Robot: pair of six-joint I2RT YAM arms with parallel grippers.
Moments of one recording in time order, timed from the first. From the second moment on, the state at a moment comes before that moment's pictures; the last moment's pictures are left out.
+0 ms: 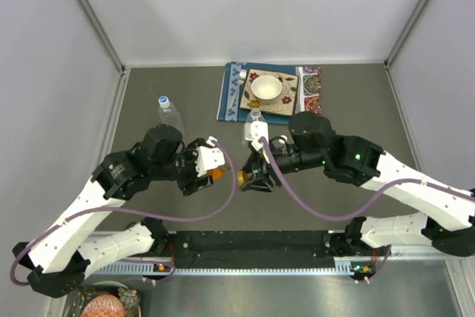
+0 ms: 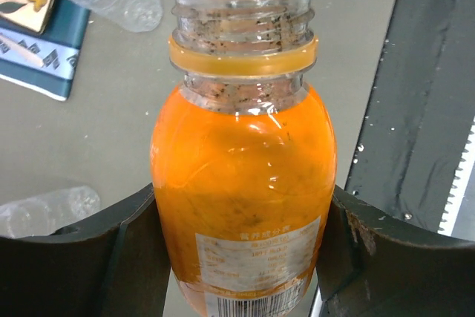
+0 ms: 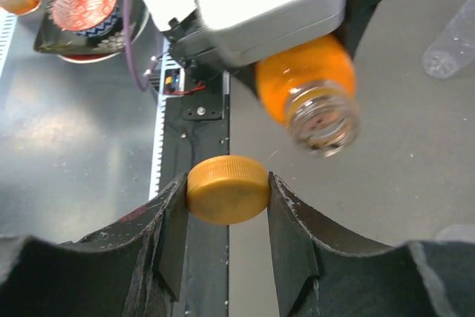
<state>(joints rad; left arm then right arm) -0.80 0.88 1.18 -1.06 0.29 0.51 1.11 1.17 1.34 -0.58 -0.44 -0.10</state>
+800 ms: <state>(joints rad) -0.79 0.89 1.20 -1.11 0.44 0.53 1.11 1.21 1.37 -0.63 -0.44 -0.11</state>
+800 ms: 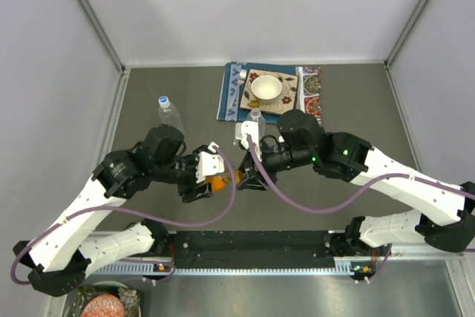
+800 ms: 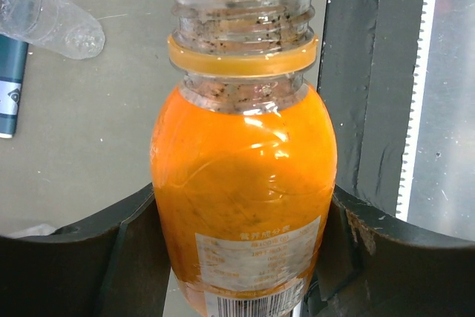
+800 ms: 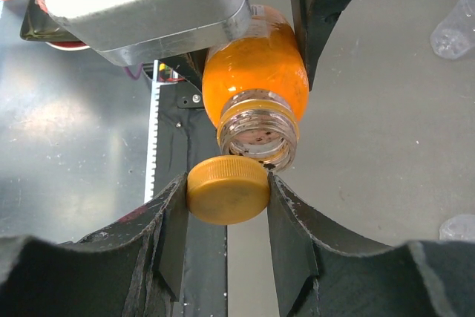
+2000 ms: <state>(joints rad) -0.79 0.89 1.20 -1.14 0.43 0.54 1.10 1.23 1.34 -0.49 -0.42 -0.06</state>
